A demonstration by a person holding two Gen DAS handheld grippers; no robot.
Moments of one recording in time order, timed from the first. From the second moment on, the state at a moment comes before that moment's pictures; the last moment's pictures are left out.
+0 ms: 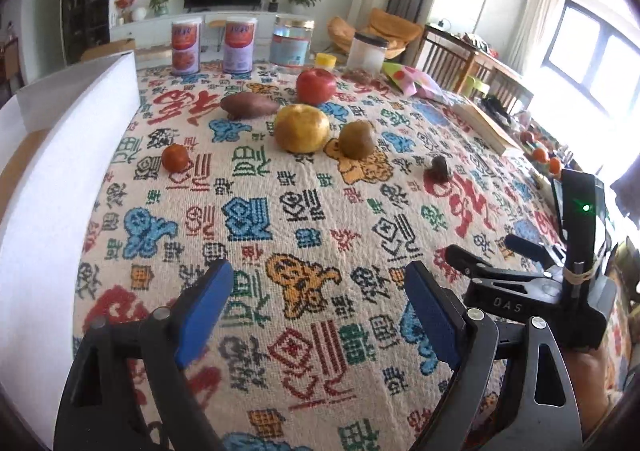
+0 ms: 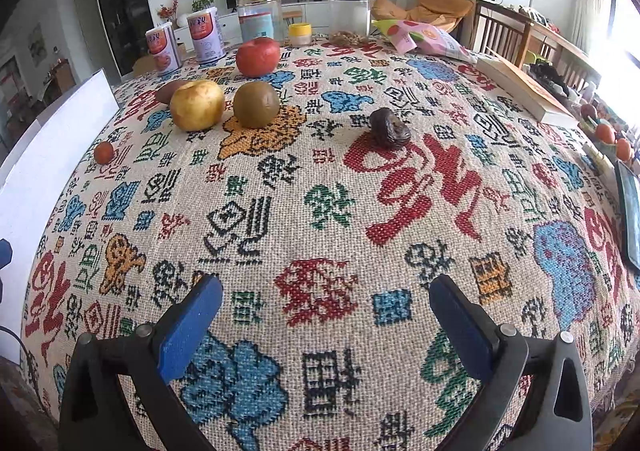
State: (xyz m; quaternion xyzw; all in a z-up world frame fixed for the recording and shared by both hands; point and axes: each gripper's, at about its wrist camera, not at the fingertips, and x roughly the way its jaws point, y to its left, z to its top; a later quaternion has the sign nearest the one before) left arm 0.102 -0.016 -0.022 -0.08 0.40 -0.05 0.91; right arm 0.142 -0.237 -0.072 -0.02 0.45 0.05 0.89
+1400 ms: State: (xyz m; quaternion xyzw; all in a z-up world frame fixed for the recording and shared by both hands) left arm 0.157 -0.013 -0.083 -0.01 0.45 0.02 0.89; right arm 0.188 -0.245 -0.087 -0.02 0.46 0.03 0.89
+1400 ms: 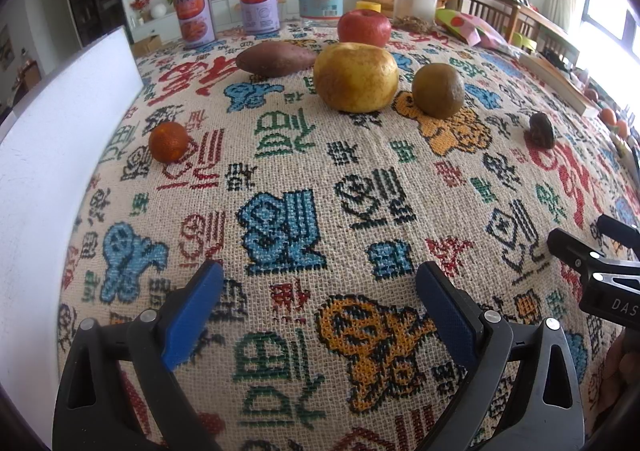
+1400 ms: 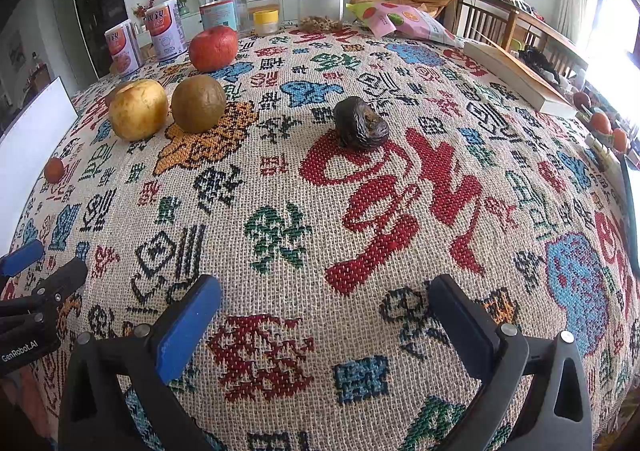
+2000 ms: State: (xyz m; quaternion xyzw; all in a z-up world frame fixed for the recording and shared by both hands) left arm 0.157 -0.014 -0.083 -0.01 0.45 0.02 0.89; right arm 0.188 -0.245 -0.085 -0.01 0.46 0.03 0.89
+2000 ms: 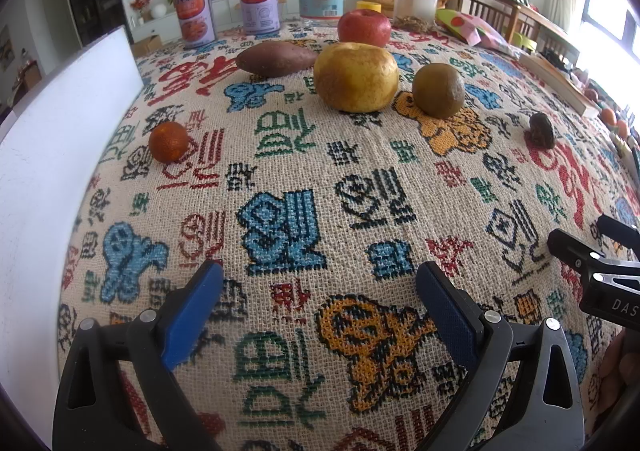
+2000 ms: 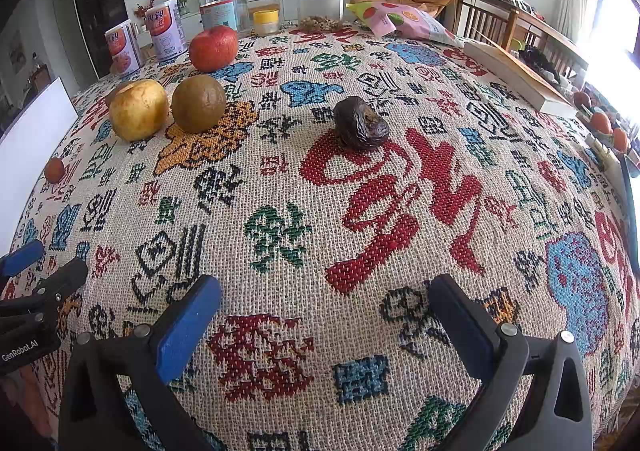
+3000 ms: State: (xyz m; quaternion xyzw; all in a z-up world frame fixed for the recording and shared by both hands) left arm 0.157 -0.014 -0.083 -0.01 0.45 0.02 0.89; right arm 0.188 -0.245 -0.086 -0.01 0.46 0.03 0.89
